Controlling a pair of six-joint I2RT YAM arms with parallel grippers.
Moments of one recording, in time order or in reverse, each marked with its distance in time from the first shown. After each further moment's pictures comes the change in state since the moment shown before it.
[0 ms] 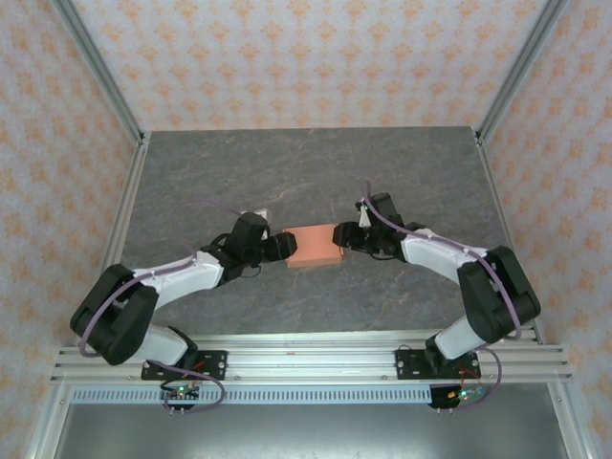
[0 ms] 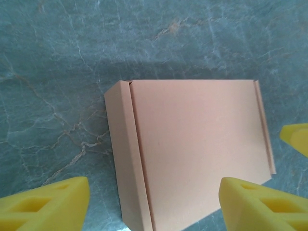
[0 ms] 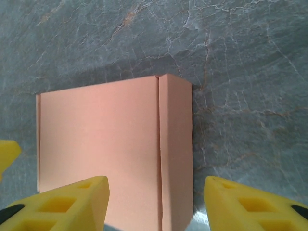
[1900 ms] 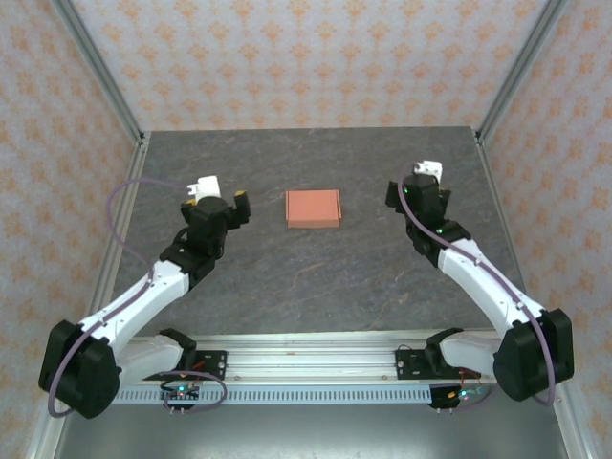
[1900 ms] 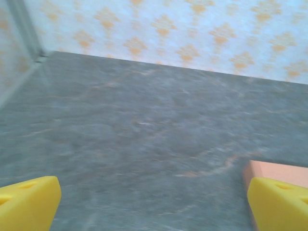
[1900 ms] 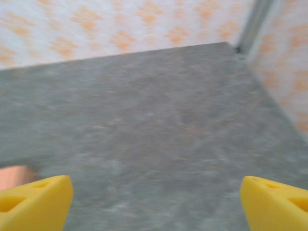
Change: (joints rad) left arm 0.167 -0.352 0.015 -0.034 -0.638 0.443; right arm -0.139 -0.373 0.021 -0.051 0.839 -0.363
